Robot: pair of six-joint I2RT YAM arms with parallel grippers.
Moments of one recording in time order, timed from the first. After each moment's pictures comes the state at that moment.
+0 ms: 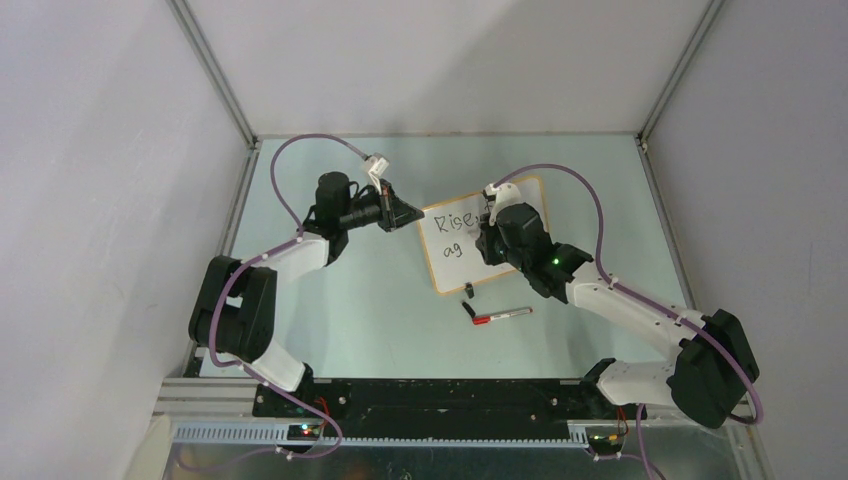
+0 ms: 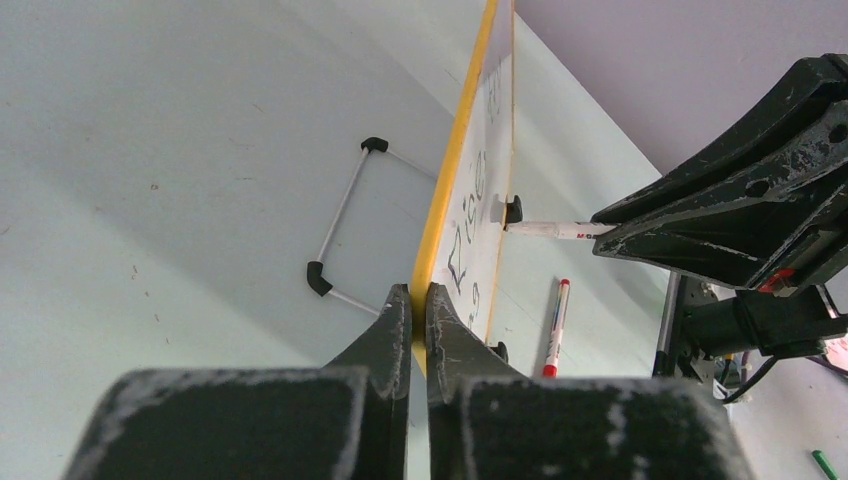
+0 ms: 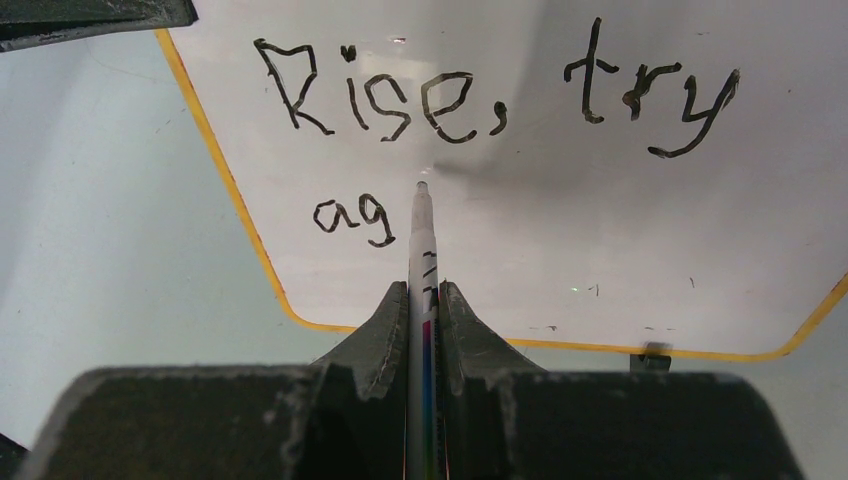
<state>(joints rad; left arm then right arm) -0.30 1.58 0.86 0.46 0.78 -0.37 0.73 1.26 0.90 -0.19 0.19 0.28</state>
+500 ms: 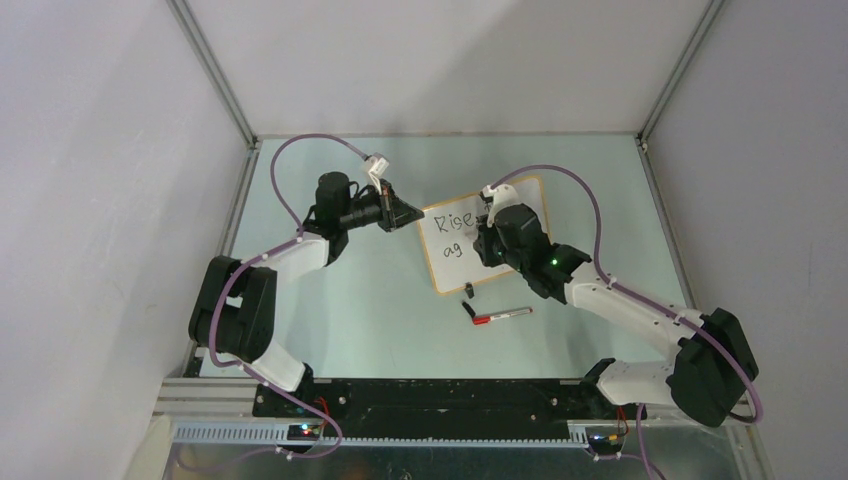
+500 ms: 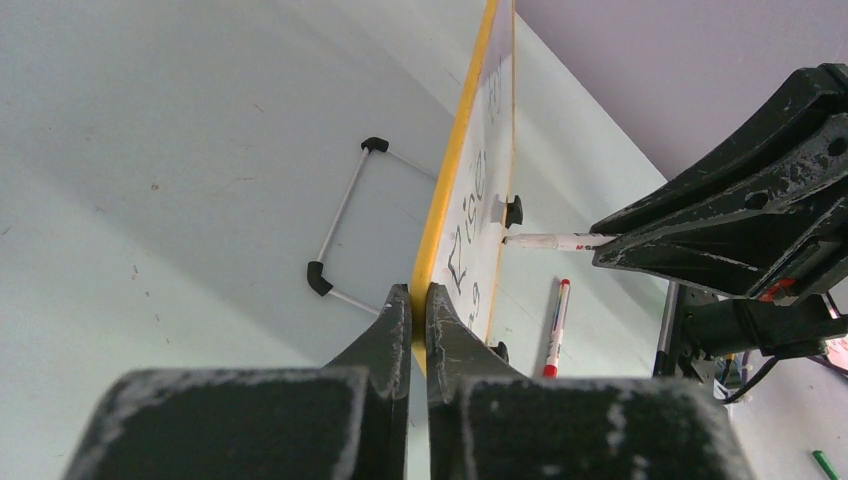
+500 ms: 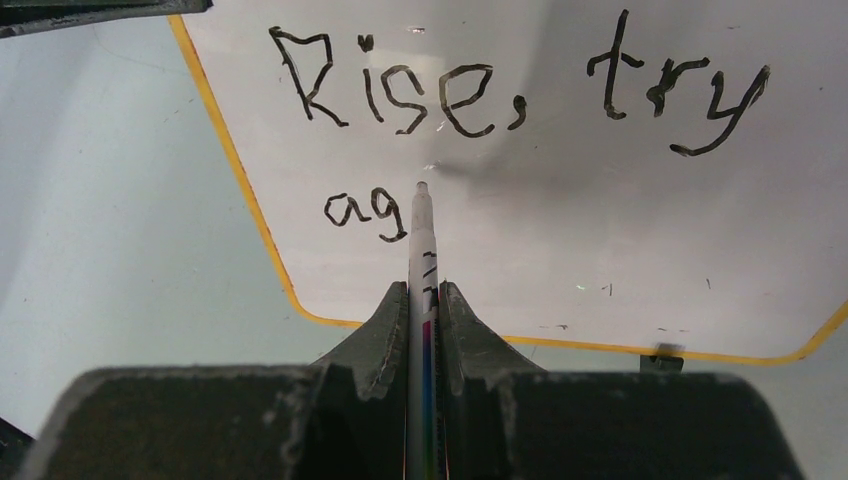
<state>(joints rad) -0.30 1.58 0.86 0.46 0.78 -0.36 0.73 1.26 0.90 -0.19 0.18 0.28</state>
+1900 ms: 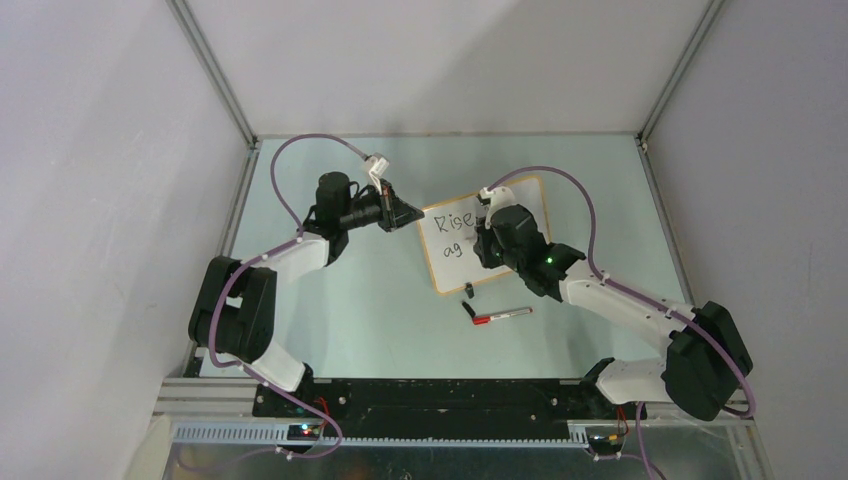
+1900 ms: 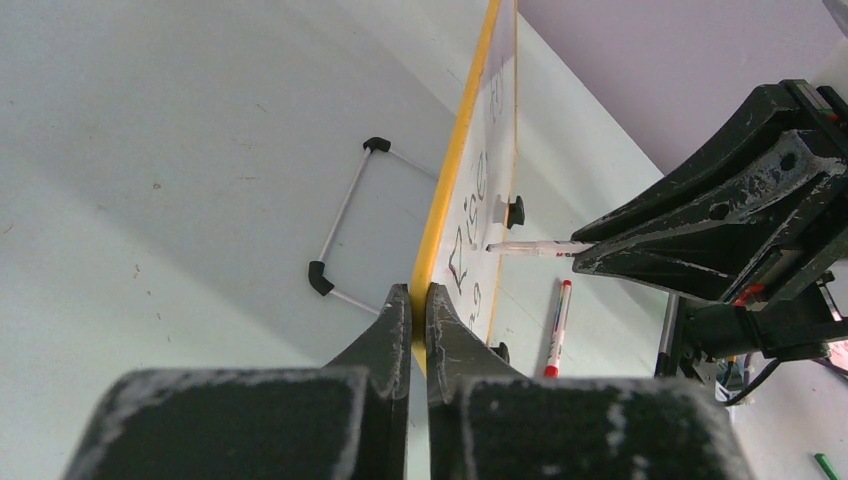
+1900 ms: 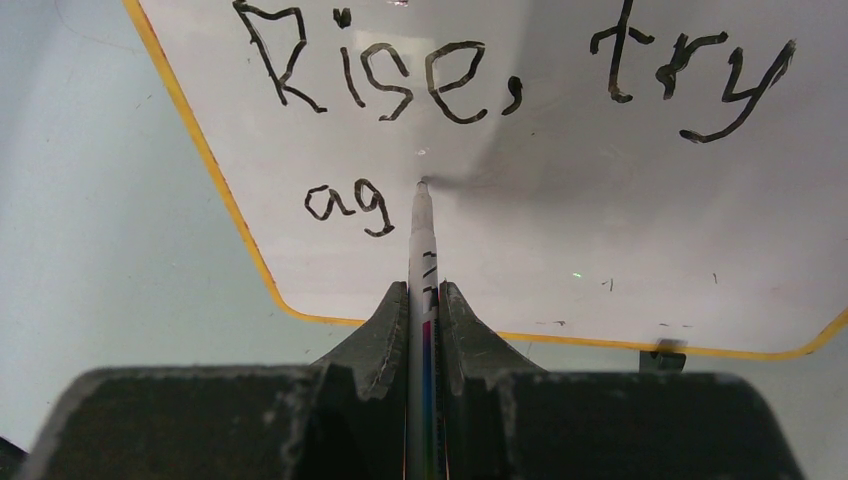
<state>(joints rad) -0.31 1.58 0.86 0.45 0.77 -0.36 0.73 1.30 0.89 -0.19 0.18 0.28</state>
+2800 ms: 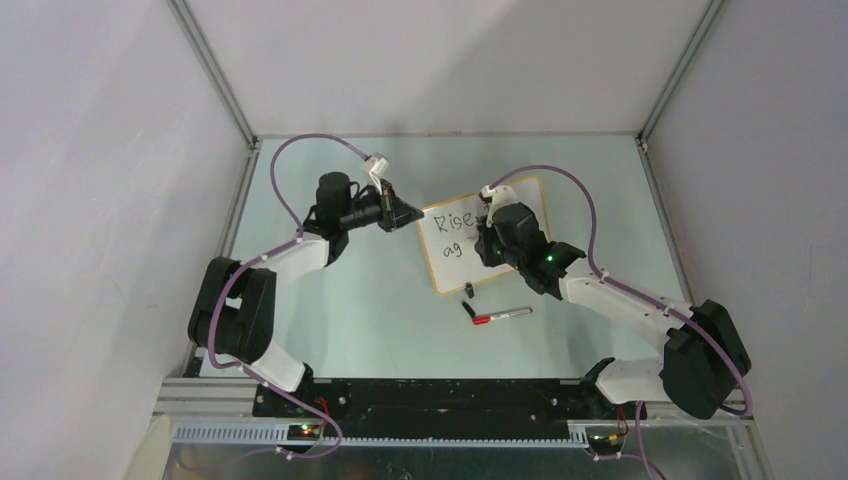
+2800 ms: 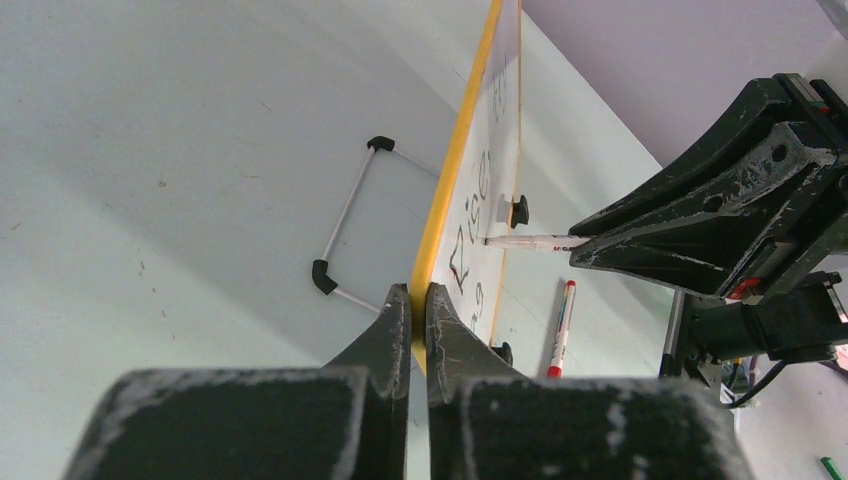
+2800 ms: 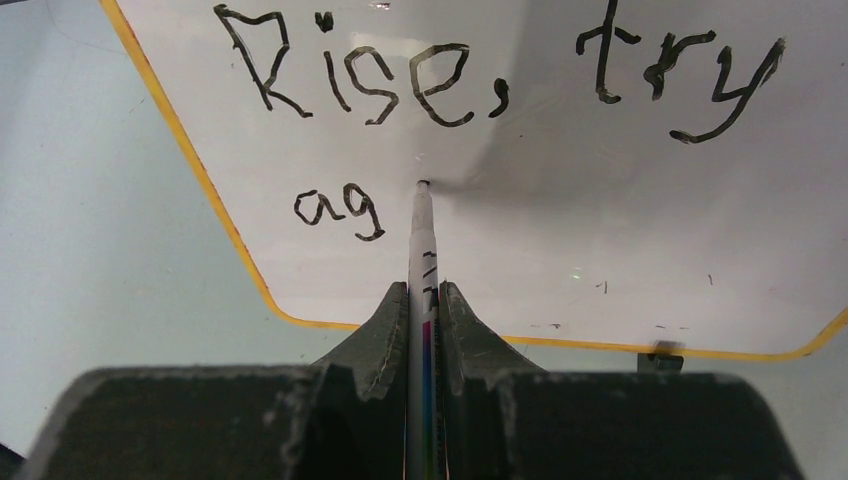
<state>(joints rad) -0.31 1.57 0.86 0.44 0.76 -0.36 0.70 1.31 0.89 -0.18 0.17 0.28</state>
